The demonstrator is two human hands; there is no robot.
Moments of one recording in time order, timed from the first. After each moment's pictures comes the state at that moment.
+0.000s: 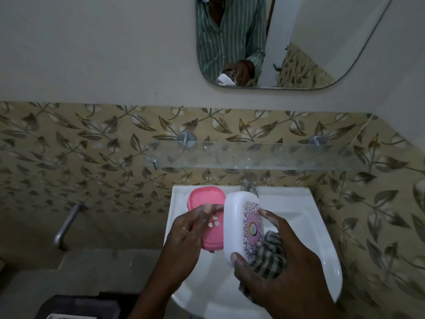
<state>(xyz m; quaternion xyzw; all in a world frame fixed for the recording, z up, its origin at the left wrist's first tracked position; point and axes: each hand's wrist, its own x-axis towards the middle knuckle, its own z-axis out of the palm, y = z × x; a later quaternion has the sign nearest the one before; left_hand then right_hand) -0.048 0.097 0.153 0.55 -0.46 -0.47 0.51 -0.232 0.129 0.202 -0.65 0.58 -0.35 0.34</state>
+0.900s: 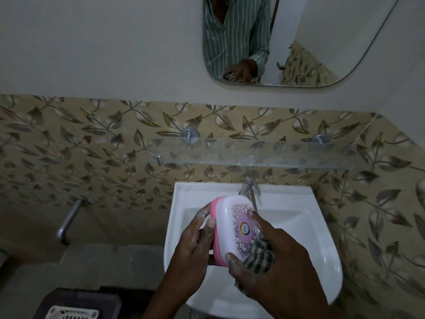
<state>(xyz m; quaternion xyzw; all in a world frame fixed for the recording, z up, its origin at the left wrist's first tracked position) -0.058 0.119 0.140 0.52 -0.41 -0.55 0.51 -0.228 0.124 0.184 -0.69 0.61 -0.24 0.31</state>
